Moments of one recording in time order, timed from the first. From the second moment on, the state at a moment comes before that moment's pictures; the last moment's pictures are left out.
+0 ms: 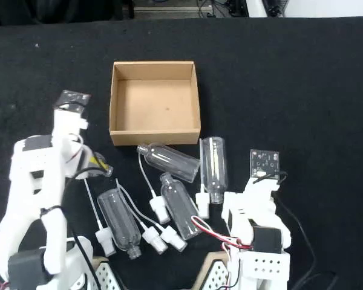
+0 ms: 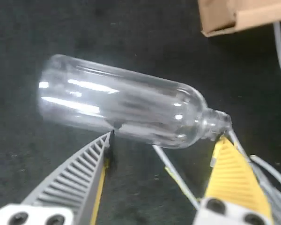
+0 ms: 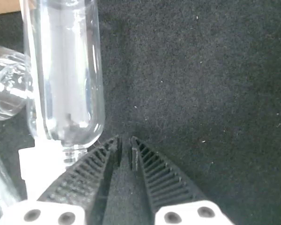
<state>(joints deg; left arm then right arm) -16.2 -25.5 45.8 58.9 -25.1 5.4 -103.0 96.9 74.3 -2.9</state>
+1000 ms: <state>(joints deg) -17.6 2.2 6.1 82.0 -70.9 5.4 -103.0 96.9 74.3 -2.9</state>
